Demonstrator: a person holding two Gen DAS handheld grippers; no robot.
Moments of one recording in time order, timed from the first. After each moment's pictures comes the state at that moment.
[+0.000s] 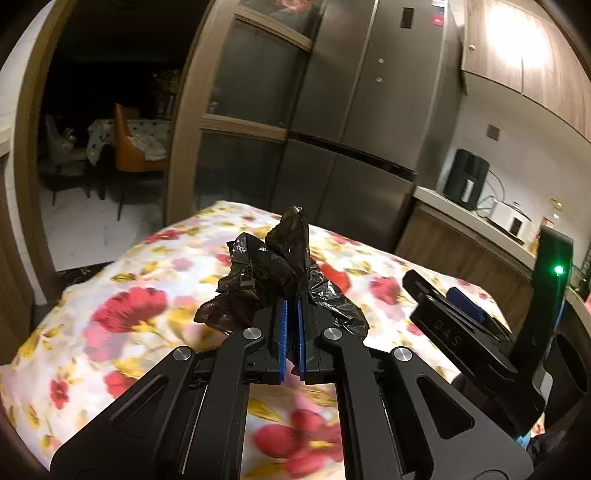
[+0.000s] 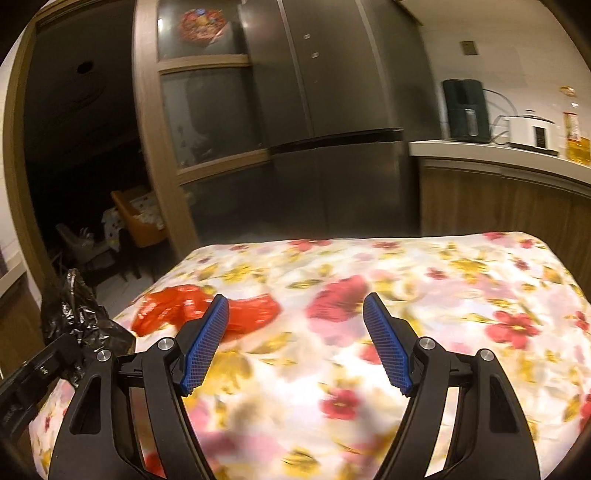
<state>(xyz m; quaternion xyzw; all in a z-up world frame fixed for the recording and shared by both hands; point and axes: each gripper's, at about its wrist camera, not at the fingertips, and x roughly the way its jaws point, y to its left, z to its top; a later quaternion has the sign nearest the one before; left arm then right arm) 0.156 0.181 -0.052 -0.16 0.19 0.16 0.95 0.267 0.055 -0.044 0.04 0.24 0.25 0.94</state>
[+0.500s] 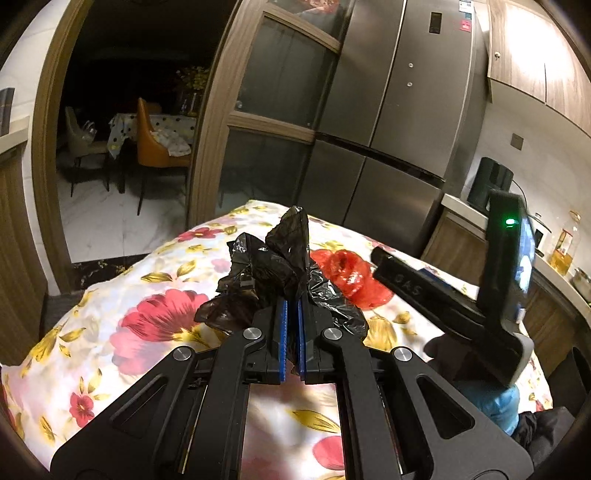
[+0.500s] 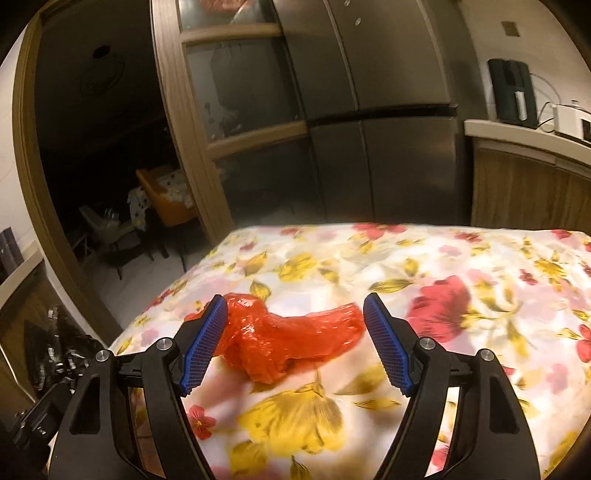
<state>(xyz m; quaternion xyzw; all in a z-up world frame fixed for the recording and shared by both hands) 0.159 0.218 -0.064 -0.18 0.19 0.20 0.95 0.311 0.138 -0.062 0.03 0.30 0.30 0.90</state>
